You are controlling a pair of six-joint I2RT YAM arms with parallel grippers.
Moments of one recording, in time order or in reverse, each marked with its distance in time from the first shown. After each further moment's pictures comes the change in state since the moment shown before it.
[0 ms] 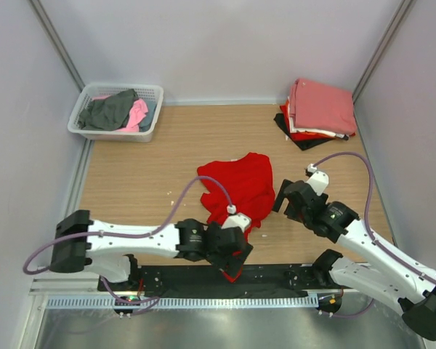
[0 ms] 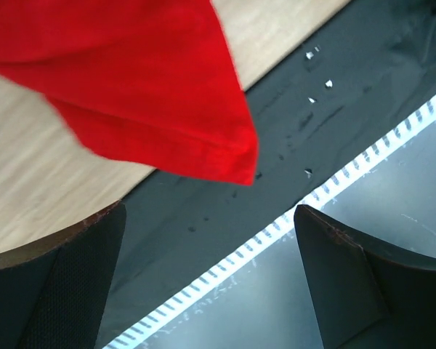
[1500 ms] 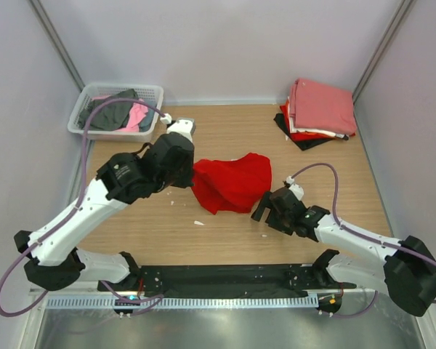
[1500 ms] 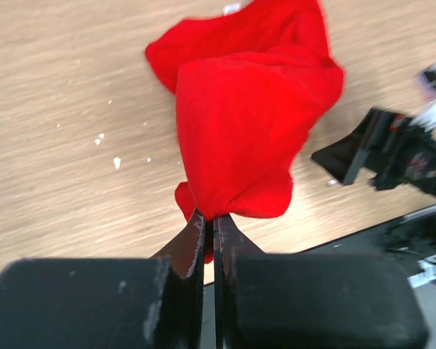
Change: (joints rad) left arm 0.455 -0.095 0.663 -0.434 -0.226 0.206; right arm 0.000 0.226 -0.236 0.435 -0.311 0.111
